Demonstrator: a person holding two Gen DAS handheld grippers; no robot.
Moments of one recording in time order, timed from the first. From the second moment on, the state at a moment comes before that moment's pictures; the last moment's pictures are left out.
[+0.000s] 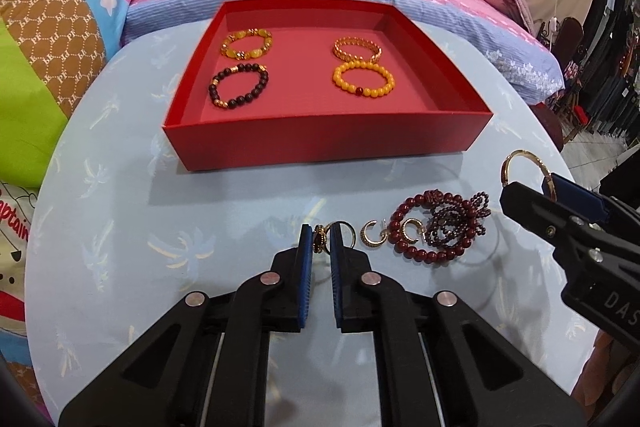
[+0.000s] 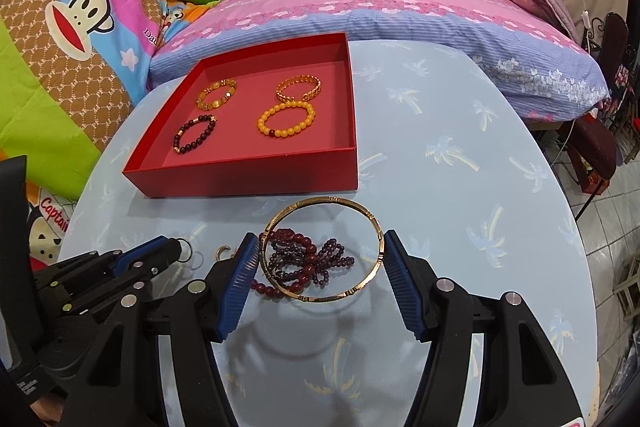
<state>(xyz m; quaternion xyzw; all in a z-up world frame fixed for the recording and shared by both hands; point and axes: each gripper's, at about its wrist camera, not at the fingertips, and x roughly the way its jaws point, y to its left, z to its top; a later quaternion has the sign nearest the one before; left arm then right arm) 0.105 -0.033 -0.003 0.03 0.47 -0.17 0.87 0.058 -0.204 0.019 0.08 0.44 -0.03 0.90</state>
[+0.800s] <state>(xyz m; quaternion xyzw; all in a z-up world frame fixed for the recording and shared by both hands) 0.124 -0.015 0.046 0.00 0.42 -0.16 0.90 0.081 -0.182 0.050 0.06 0.41 -0.01 0.91</state>
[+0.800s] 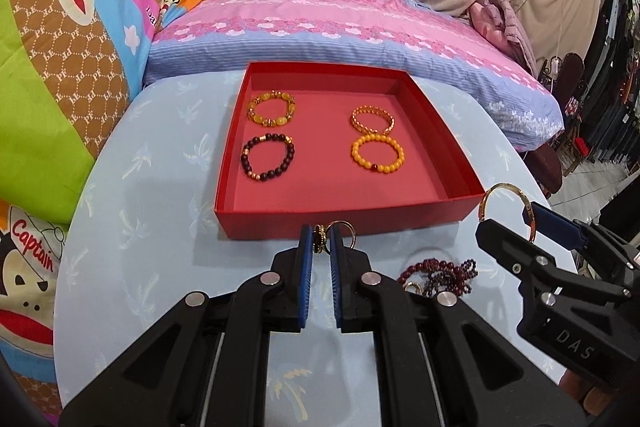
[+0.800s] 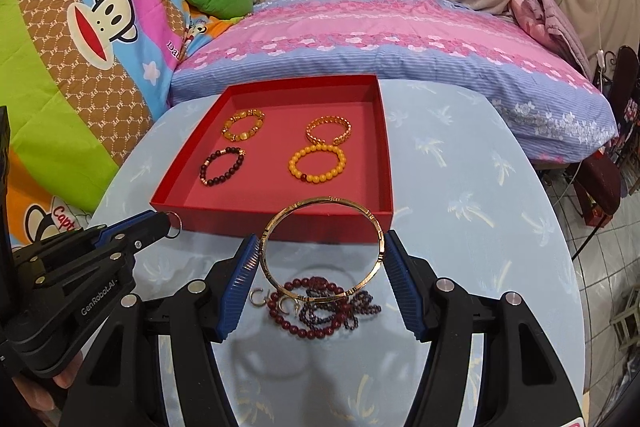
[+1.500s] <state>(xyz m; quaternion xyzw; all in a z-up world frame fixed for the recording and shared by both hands) 0.202 -0.034 0.025 0.01 0.43 -0.15 0.89 0.163 -0.176 0.024 0.03 0.43 -0.01 0.90</state>
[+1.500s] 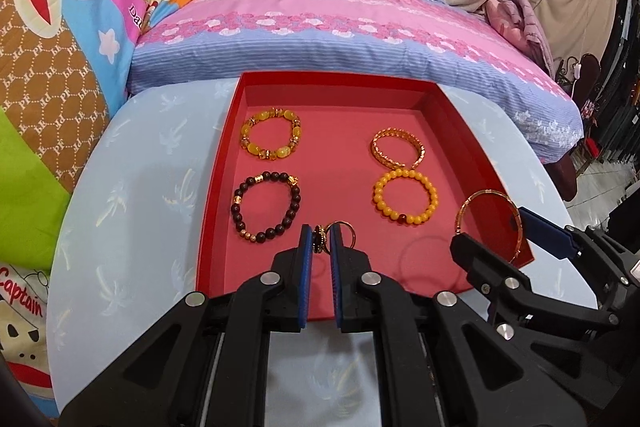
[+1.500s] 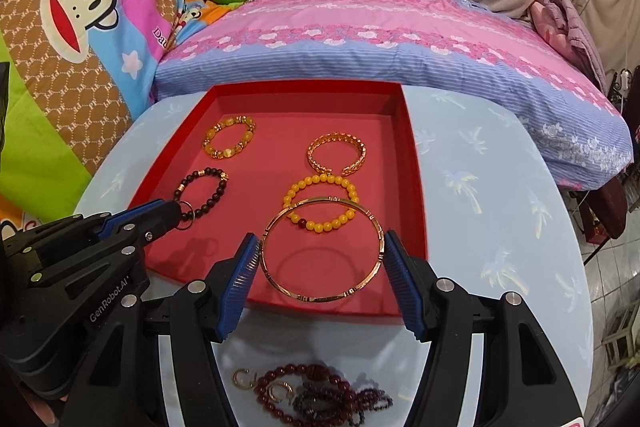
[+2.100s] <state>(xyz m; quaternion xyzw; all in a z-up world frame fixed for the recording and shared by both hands) 0.230 -0.029 -0.002 0.01 0.46 -0.13 0.88 0.193 -0.168 -0.004 0.02 0.45 0.00 0.89</state>
